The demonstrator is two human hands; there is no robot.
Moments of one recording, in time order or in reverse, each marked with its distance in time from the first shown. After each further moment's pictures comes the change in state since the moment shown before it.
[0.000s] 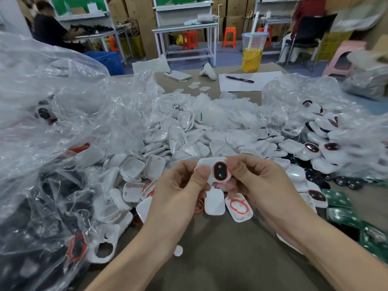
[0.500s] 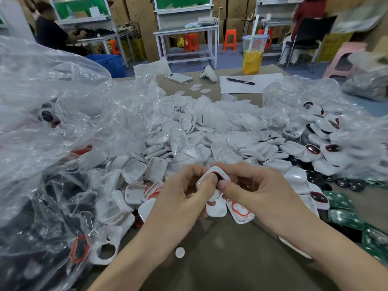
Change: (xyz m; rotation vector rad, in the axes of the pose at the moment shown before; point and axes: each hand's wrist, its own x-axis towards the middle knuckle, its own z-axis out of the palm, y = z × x) left_hand 0.000 -0.003 -0.009 0.231 -0.162 0.091; right_hand -0.006 0.003 -0.004 -0.350 -0.144 -0.117
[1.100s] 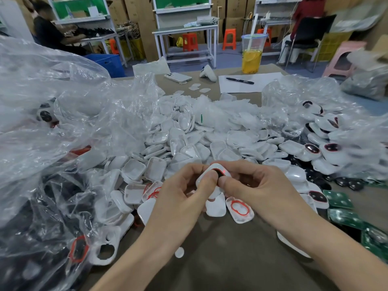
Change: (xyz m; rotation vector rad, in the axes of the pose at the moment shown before) left_hand 0.001 -0.001 0.006 -0.066 0.045 0.034; right_hand -0.002 -0.009 -0.002 0.090 0.028 0.049
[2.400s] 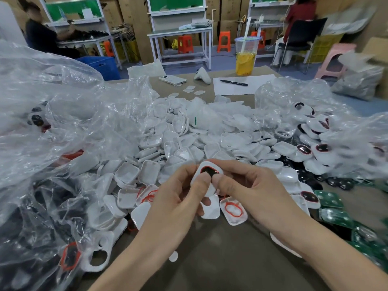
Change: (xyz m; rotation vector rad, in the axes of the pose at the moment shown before) left_hand -0.002 -0.003 -0.001 0.041 -0.020 0.017; right_hand 0.007 0.016 -0.003 0.087 0.002 -0.057
